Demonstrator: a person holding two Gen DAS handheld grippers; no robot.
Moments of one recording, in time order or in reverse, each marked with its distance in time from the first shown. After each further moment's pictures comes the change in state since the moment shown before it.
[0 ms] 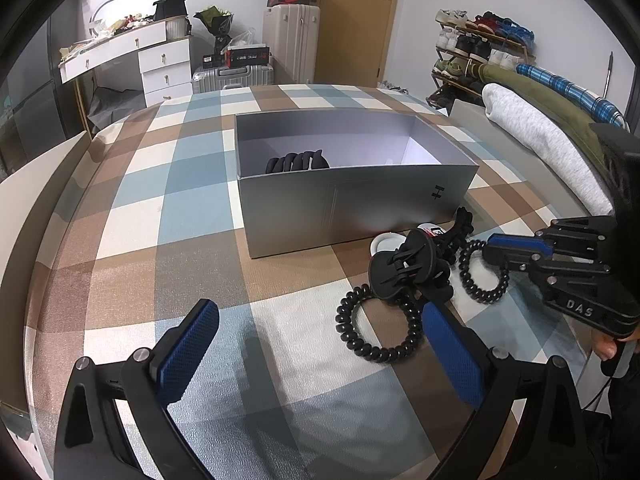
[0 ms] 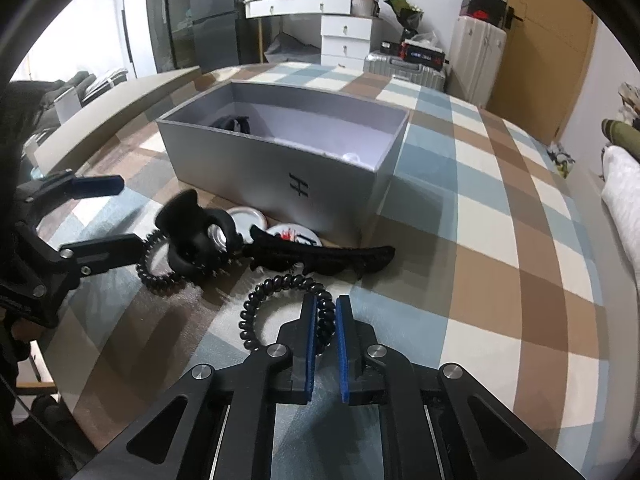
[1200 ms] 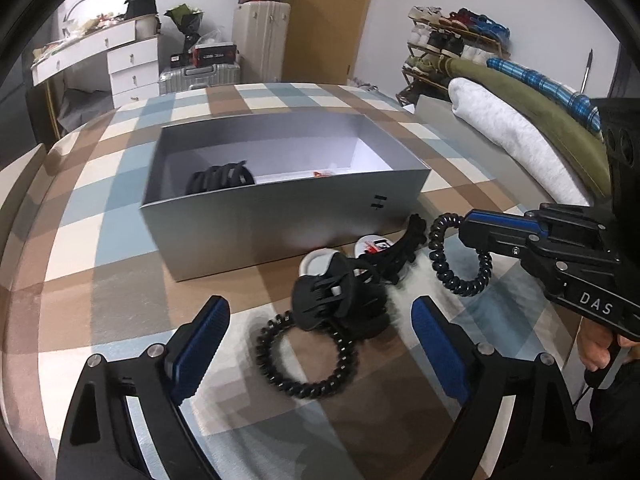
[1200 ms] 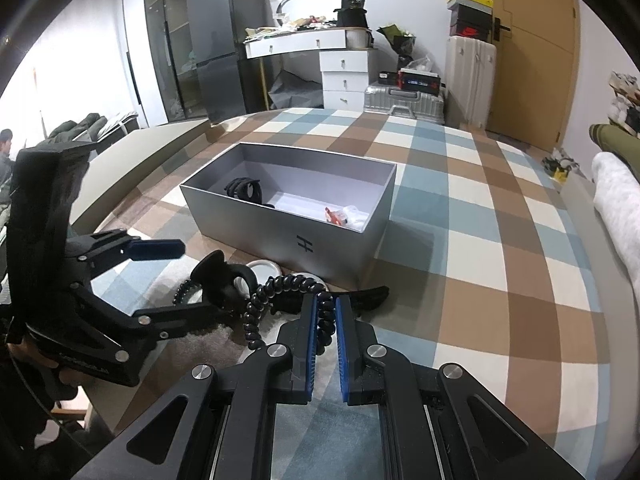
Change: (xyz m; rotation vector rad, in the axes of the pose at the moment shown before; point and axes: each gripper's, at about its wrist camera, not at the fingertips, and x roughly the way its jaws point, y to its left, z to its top) left arm 0.015 -0.031 0.014 0.032 0.015 -0.108; right arm -0.031 -0.012 0.008 0.070 -0.123 0.067
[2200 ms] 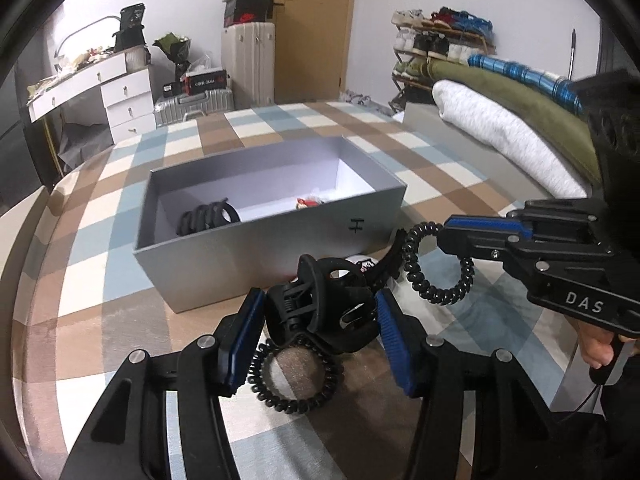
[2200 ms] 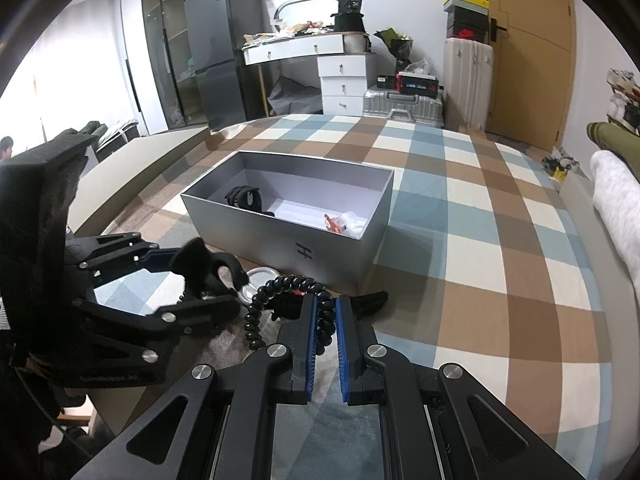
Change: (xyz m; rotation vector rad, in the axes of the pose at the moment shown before) left arm -0.016 -0.015 0.003 0.078 -0.072 0.043; right arm -0.002 -0.001 0.001 0.017 -0.020 0.005
